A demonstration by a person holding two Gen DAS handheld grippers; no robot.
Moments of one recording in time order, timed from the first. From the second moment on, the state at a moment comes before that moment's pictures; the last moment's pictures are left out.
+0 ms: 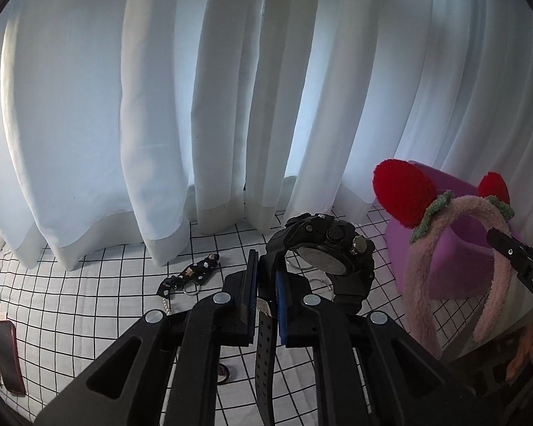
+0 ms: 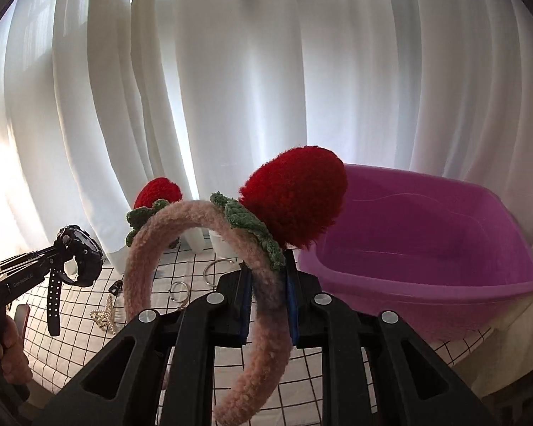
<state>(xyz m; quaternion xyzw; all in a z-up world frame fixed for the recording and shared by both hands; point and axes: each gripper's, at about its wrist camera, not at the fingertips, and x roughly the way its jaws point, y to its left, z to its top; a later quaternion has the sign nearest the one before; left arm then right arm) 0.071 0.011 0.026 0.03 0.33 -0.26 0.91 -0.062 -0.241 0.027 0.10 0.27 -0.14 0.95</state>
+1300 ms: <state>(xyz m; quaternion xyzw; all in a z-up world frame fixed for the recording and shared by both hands) 0.093 -0.392 -0.035 0.13 0.50 -0.28 0.81 -0.010 -0.540 -0.033 0.12 0.47 -0.16 0.86</state>
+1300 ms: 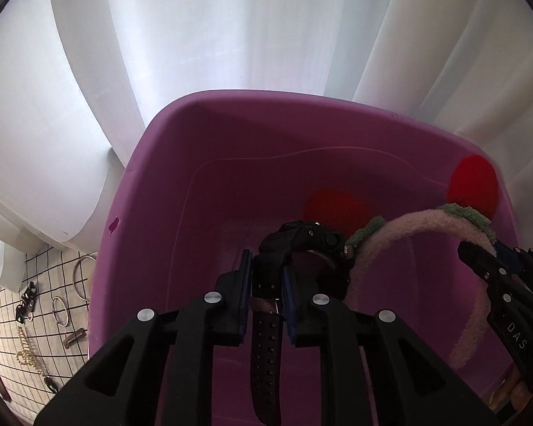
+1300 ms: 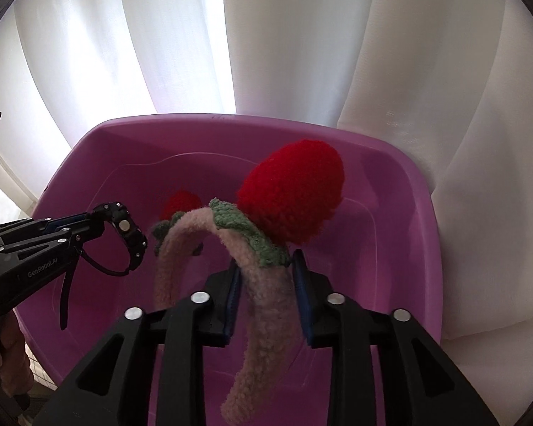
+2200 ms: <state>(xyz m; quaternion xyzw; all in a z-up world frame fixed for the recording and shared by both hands) 0.070 -0.352 0.014 0.10 0.45 -0.25 0.85 -0.036 -0.515 -0.008 0.12 0.43 -0.11 0.89</state>
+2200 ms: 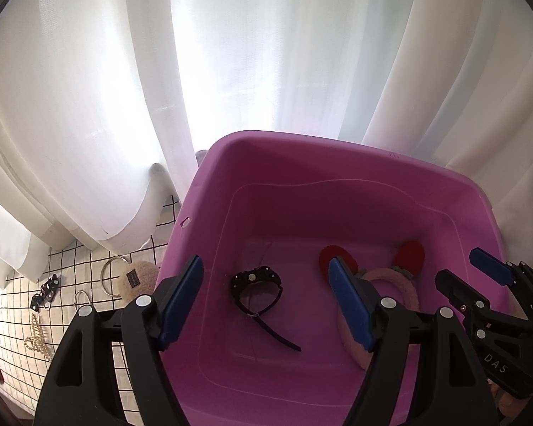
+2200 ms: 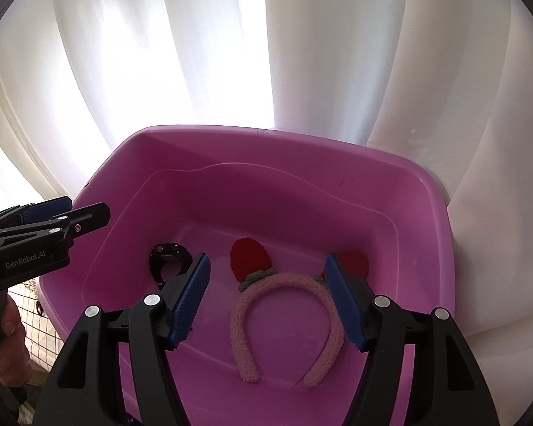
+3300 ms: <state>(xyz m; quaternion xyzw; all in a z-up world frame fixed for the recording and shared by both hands) 0.020 0.012 0.021 -0.01 0.43 -0.02 0.90 0.002 -0.265 0.017 0.07 0.36 0.13 0.92</state>
